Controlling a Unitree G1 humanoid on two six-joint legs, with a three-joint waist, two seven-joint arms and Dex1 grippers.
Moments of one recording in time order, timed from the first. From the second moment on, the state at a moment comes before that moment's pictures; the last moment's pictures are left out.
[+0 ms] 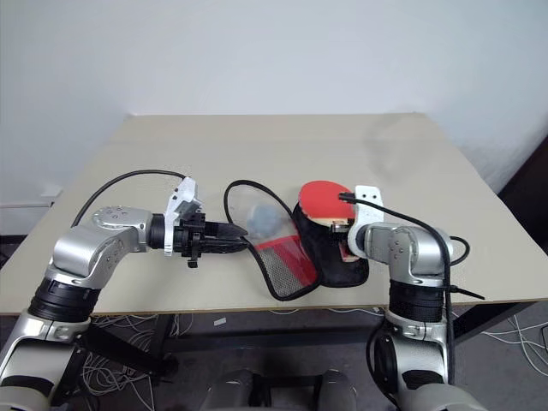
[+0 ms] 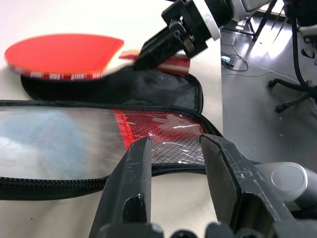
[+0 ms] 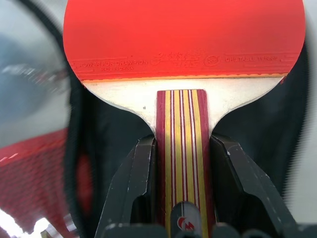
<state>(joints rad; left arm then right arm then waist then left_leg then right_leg) -0.56 0.68 -0.16 -0.05 -0.50 0.72 -1.18 -0.61 -0.16 -0.20 -0.18 0.31 1.54 0.07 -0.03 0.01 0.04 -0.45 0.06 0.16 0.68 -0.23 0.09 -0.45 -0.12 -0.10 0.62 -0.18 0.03</state>
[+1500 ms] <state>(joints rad) -0.57 0.67 -0.17 -0.04 -0.48 0.72 -1.19 -0.54 -0.14 -0.10 -0.17 0.23 1.44 0.07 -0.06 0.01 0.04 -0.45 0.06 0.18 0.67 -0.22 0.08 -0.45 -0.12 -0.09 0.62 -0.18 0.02</state>
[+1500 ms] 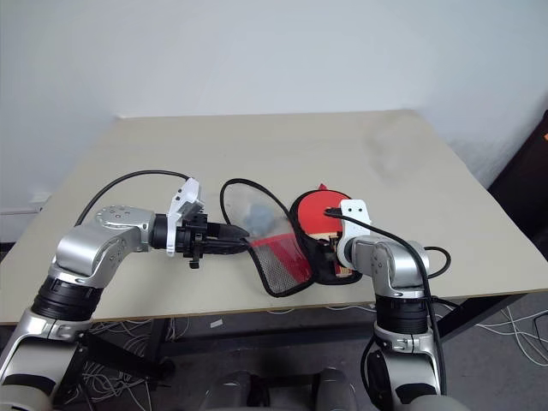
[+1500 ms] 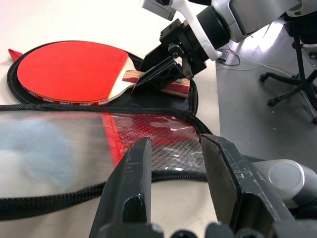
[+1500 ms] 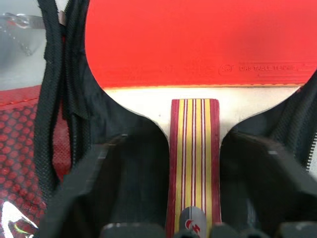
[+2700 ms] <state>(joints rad) -0.52 0.77 -0.18 0.05 -0.42 0.73 -1.19 -0.63 -0.31 -0.22 -0.13 0.31 1.07 0.20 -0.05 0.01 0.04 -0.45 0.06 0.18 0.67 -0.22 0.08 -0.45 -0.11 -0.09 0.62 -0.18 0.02</state>
